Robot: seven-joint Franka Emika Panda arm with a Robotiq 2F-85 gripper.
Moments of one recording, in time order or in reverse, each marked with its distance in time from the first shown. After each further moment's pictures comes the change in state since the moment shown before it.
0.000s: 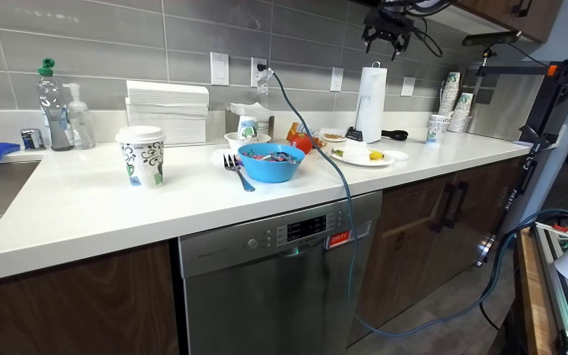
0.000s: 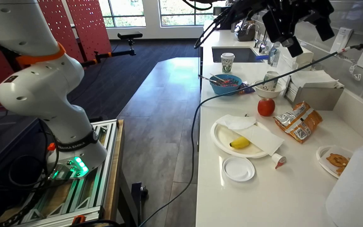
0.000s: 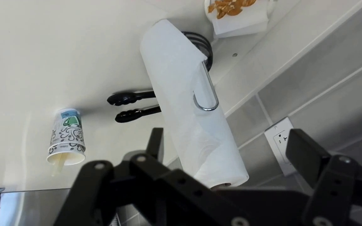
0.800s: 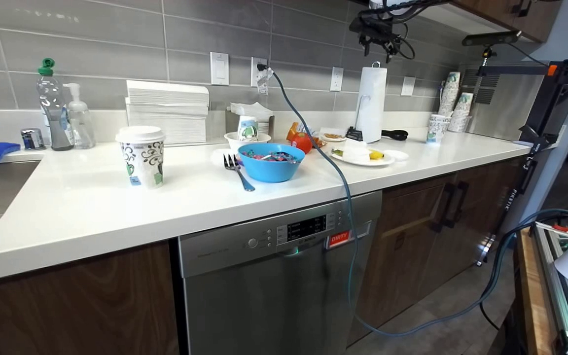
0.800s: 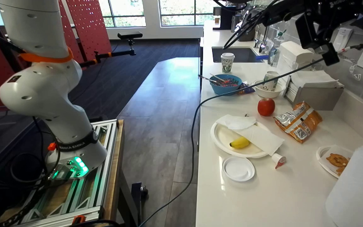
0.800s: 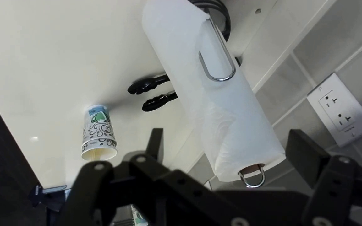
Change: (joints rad) arm 0.078 0.236 -0.126 0.309 0.000 -0.170 0.162
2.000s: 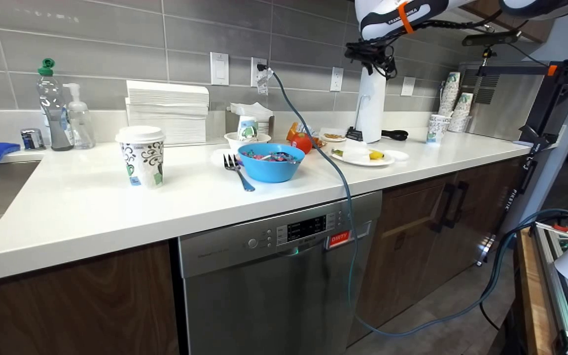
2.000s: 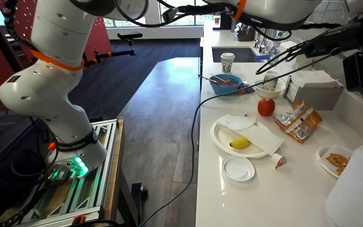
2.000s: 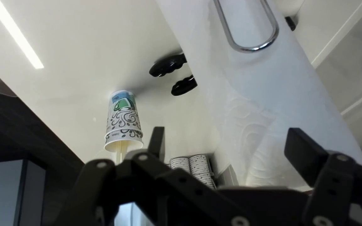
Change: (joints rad) arm -0.012 0.384 -0.157 0.428 0.101 -0.175 -0.021
